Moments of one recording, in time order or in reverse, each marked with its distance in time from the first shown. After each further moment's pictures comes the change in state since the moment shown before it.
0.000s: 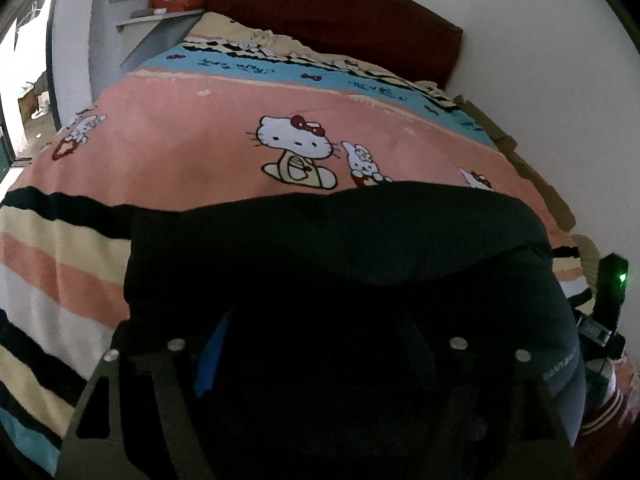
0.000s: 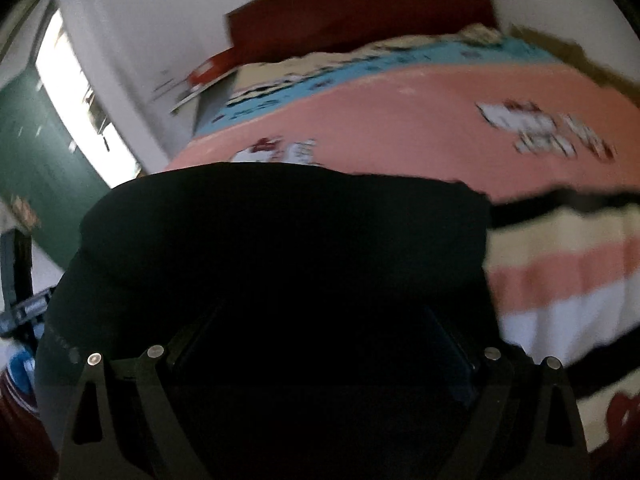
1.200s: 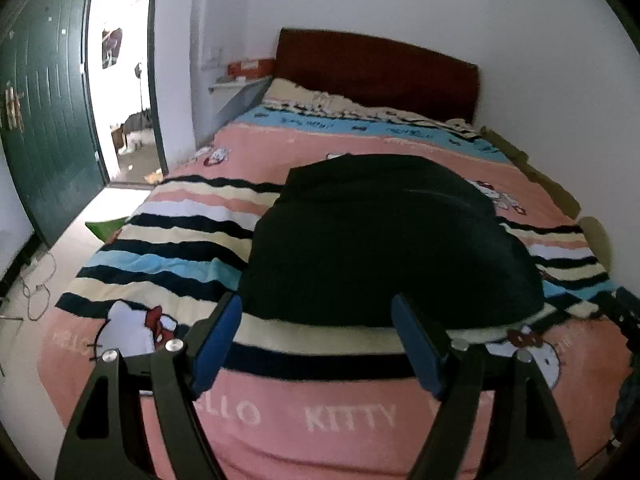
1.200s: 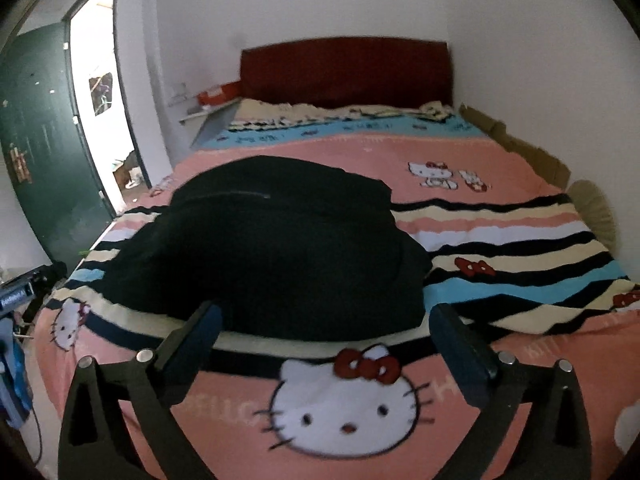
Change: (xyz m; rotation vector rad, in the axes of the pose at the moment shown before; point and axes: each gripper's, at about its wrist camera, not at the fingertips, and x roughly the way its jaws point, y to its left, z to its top) left arm -0.304 -0.096 -0.219 0.024 -0.226 0.292; right arm -0.291 0.122 -0.180 -0.178 -0.196 -0.239
